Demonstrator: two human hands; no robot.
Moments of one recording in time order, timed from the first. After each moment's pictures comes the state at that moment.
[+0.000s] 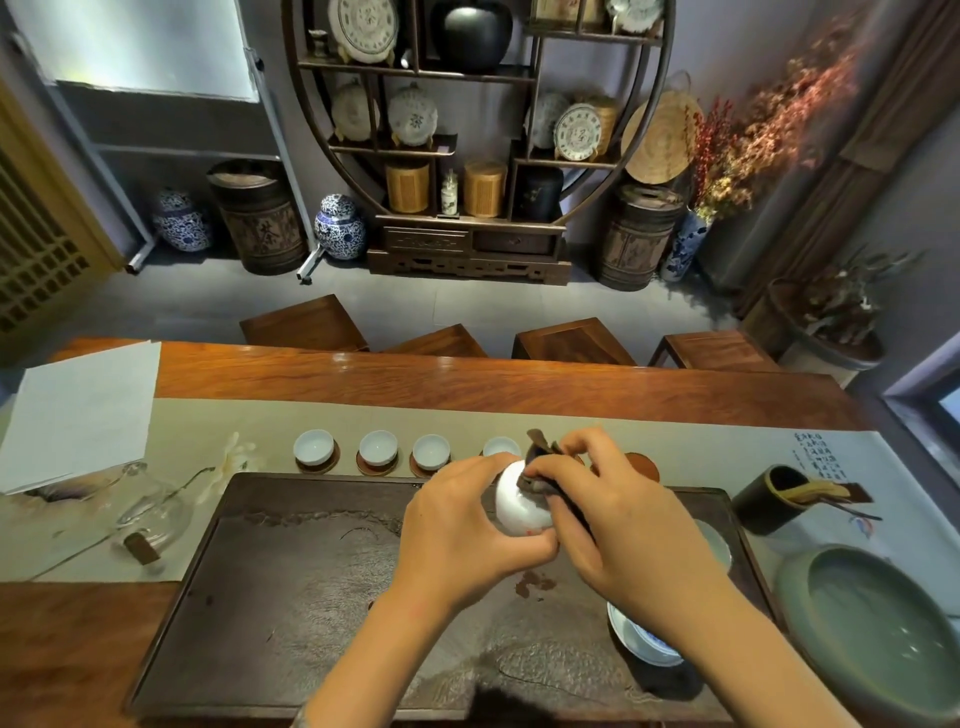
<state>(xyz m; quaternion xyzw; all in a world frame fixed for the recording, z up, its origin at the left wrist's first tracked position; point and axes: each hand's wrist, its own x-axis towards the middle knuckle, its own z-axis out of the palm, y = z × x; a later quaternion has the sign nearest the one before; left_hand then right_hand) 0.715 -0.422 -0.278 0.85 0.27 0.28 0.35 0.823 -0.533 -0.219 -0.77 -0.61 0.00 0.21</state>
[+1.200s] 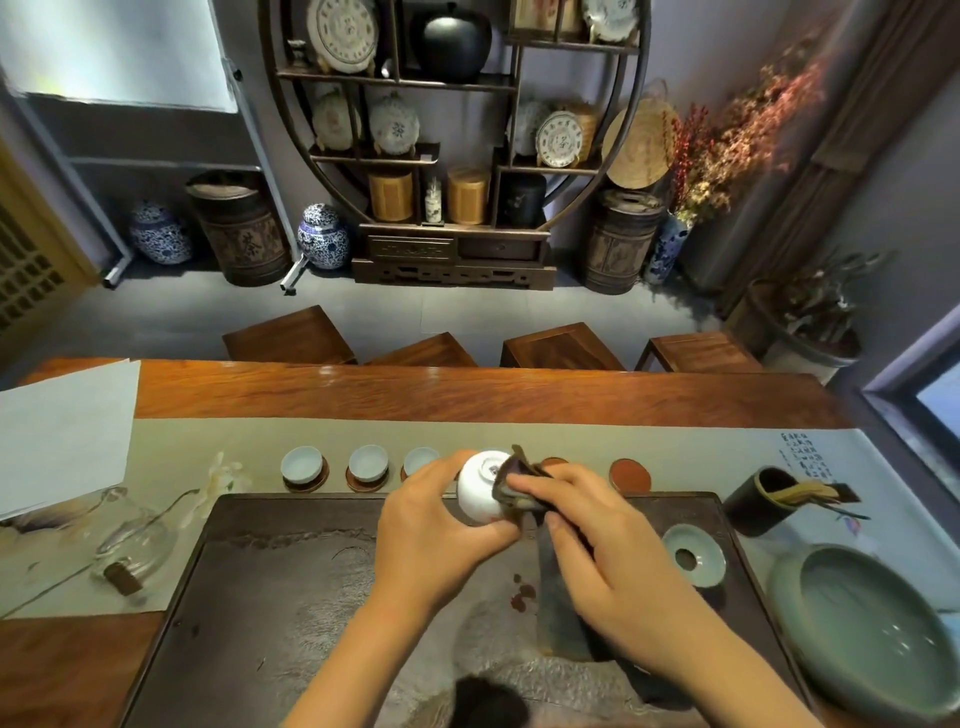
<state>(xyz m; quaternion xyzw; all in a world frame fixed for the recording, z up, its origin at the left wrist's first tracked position) 0.715 -0.401 -0.285 0.80 0.32 0.31 0.40 0.817 -0.532 -0.231 -0.72 -0.56 0.12 0.39</state>
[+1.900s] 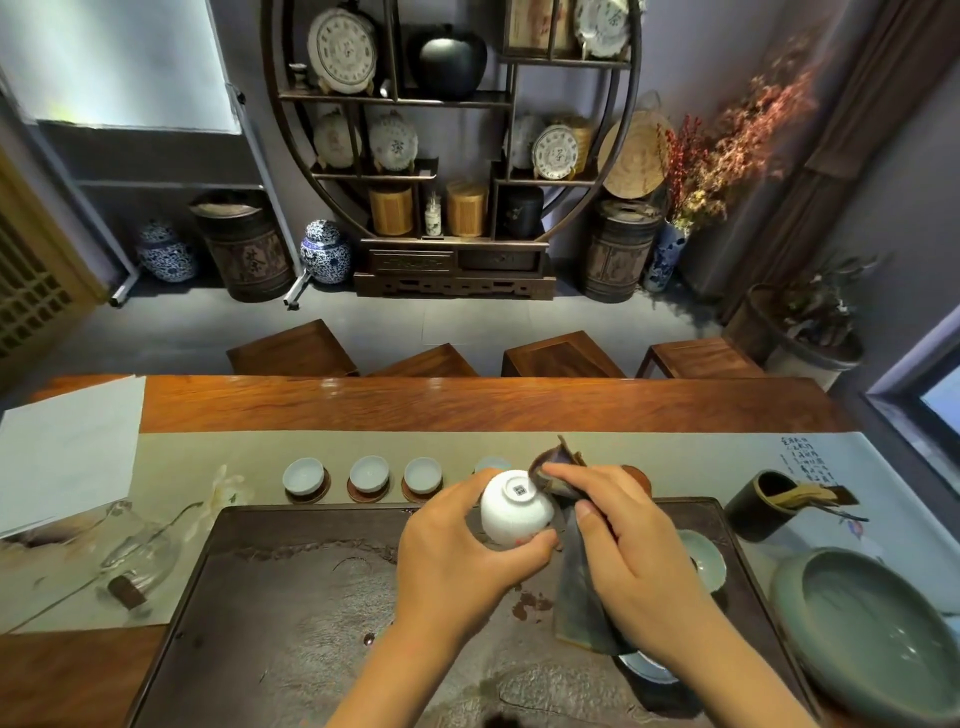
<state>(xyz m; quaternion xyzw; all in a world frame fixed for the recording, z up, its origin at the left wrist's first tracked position) 0.719 -0.428 -0.276 0.79 0.30 0.33 0.42 0.829 -0.541 -0.240 -0.75 -0.48 0.09 0.44</state>
